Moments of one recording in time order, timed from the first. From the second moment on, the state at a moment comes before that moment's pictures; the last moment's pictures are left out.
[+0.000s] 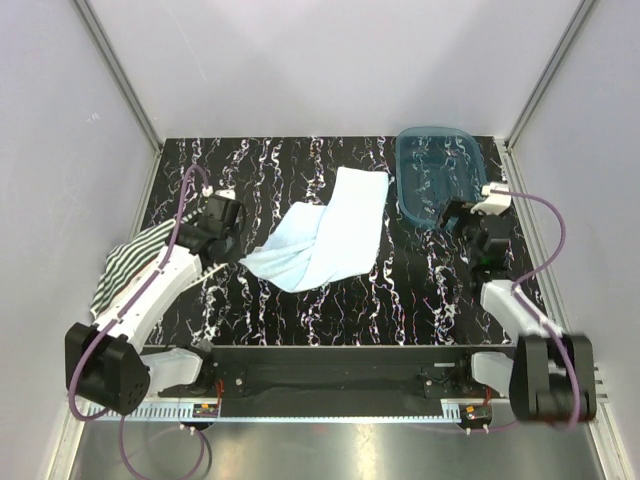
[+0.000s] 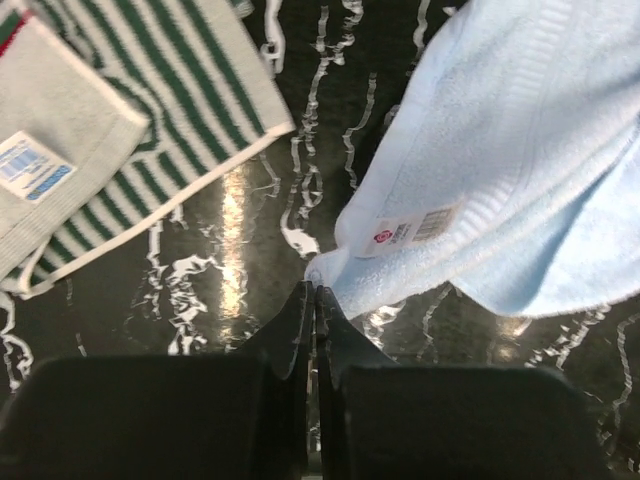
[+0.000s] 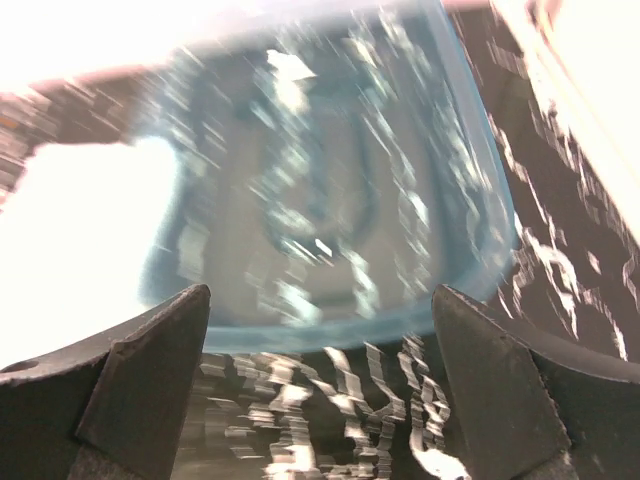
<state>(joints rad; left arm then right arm) -0.37 1.20 0.97 -0.76 -0.23 -0.40 -0.03 1.25 0.43 0.65 0.06 0.14</state>
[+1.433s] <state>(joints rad) -0.30 1.24 0.94 -0.75 -0.08 -0.38 0.52 2.77 2.64 -0.71 0.29 0.47</state>
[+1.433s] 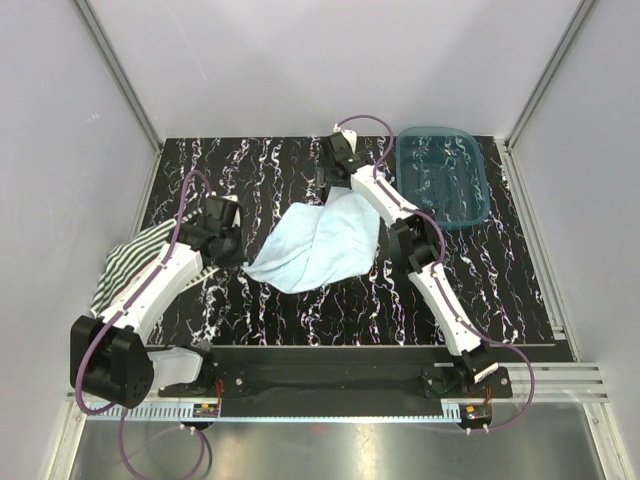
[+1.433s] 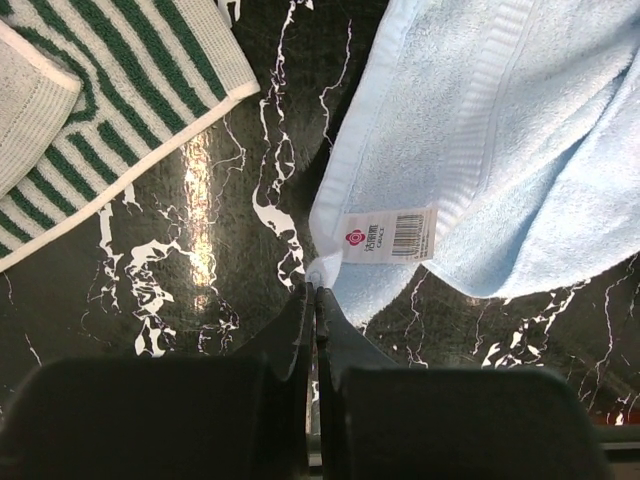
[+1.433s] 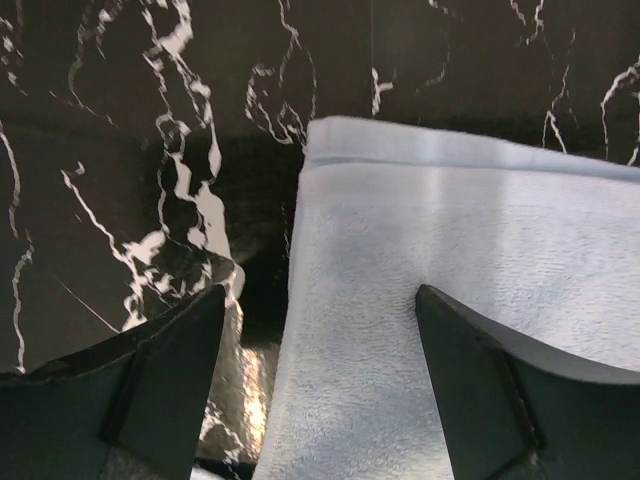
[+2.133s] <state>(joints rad) -0.30 1.24 0.94 -0.75 -0.06 -0.38 0.51 2.78 2.65 -0.69 0.26 0.50</state>
